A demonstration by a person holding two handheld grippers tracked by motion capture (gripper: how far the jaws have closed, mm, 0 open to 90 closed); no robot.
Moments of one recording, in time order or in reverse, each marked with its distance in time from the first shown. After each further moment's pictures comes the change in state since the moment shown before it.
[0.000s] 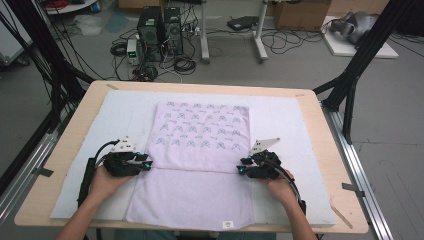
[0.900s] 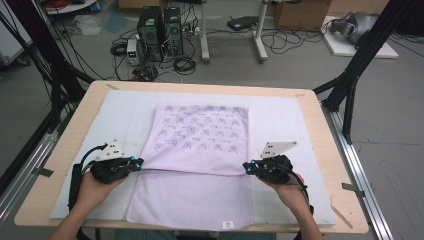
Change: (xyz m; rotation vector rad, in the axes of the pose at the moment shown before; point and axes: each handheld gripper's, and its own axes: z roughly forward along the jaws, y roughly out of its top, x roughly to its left) left arm -0.024 -0.001 -0.046 -0.070 0.031 0.050; right arm 0.022 0.002 -0.048 -0.113 0.038 -0.037
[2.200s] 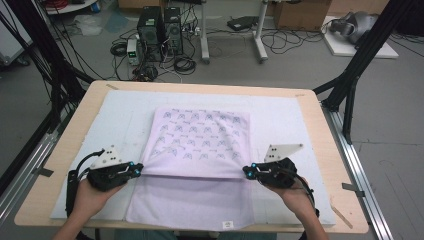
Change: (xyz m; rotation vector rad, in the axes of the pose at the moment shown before) left arm -0.025 -0.001 -0.020 -0.022 -0.011 0.001; right arm 0.020 0.009 -0.022 -0.027 0.061 -0.030
